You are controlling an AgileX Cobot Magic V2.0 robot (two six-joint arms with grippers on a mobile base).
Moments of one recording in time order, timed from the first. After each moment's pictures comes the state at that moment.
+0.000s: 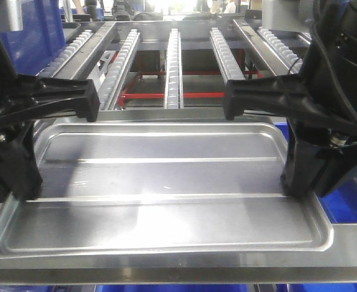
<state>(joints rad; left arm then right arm) -0.93 1.32 -0.84 0.32 0.83 -1.07 0.74 1.34 -0.83 -0.22 0.74 0.92</state>
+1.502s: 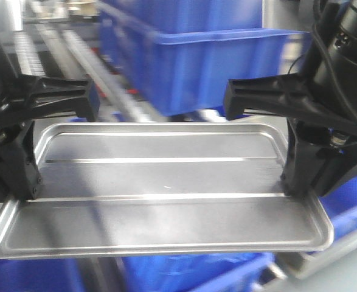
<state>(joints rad) -0.93 1.32 -0.84 0.32 0.83 -1.07 0.74 1.34 -0.83 -0.22 0.74 0.92</state>
